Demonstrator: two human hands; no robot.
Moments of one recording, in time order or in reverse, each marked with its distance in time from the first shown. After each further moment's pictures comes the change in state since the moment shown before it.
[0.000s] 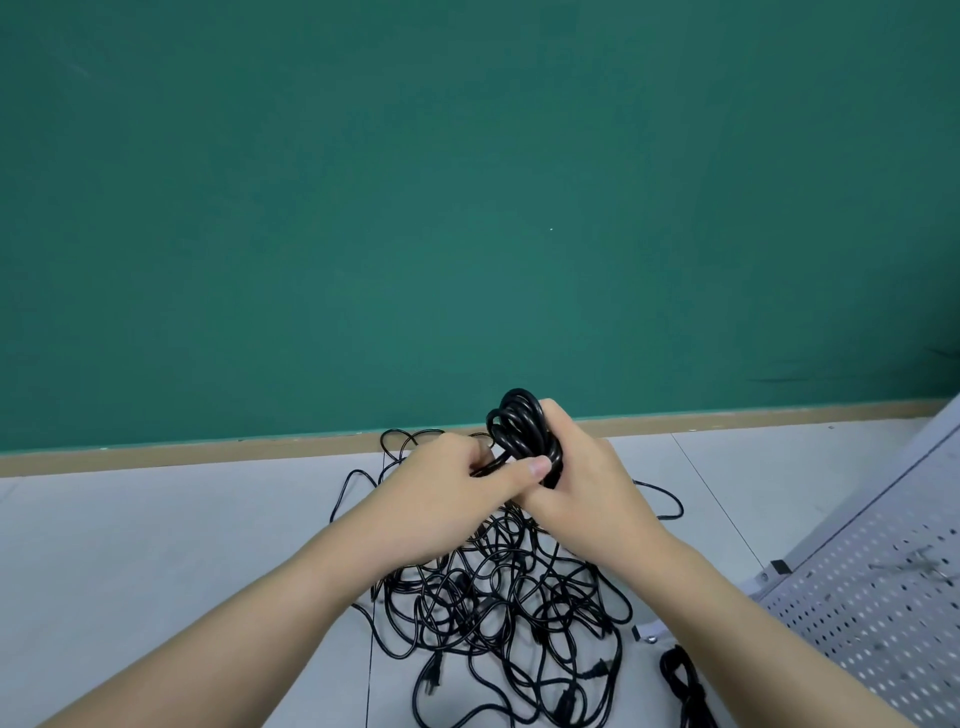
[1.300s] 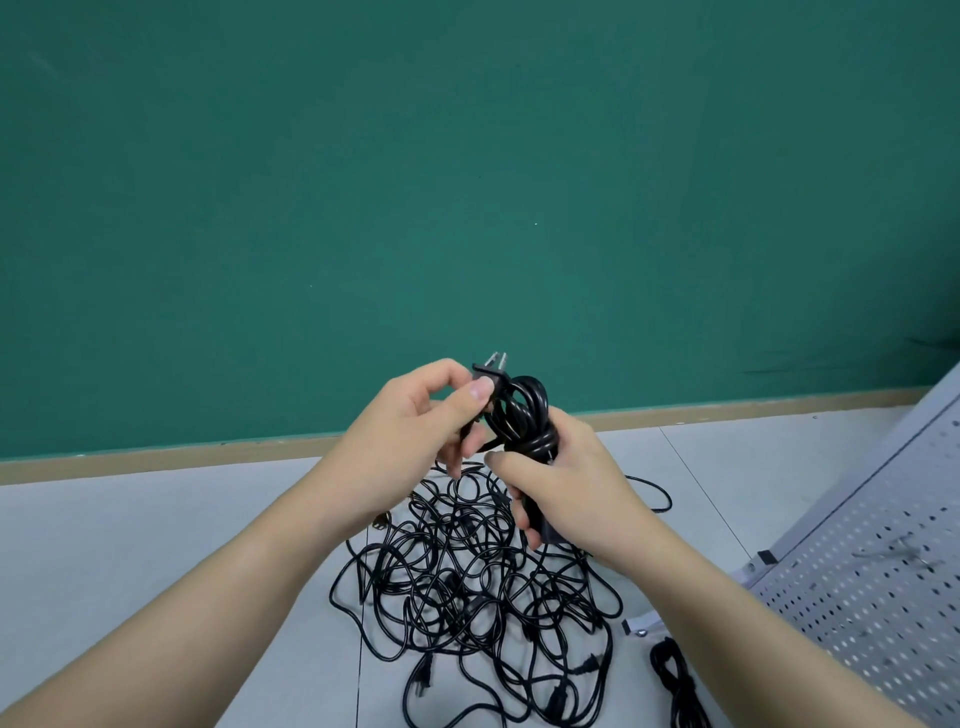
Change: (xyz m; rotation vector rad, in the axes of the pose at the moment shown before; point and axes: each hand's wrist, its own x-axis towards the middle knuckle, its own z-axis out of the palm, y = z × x) left_hand 0.015 0.006 -0.020 -0.555 0.056 0.208; right_hand 0.004 -0.011 -0.004 0.458 -0.080 0.267
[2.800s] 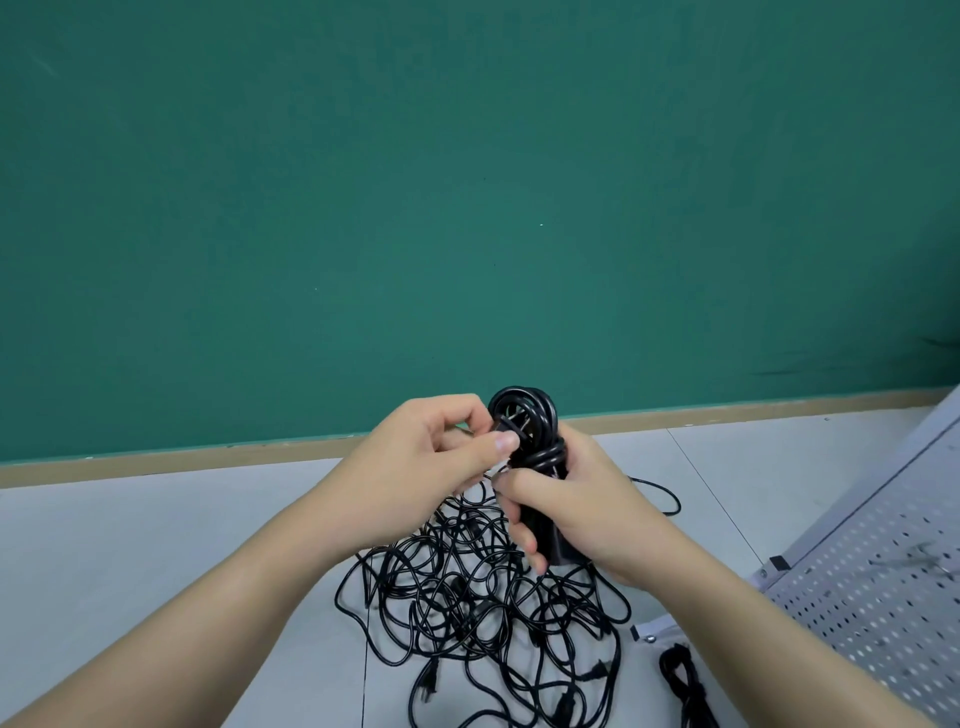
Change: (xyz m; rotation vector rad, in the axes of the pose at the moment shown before) left_hand -0.009 -0.005 -0.003 0.194 -0.097 0.015; right_hand -0.007 -0.004 -0.003 0.170 -0.194 0.039
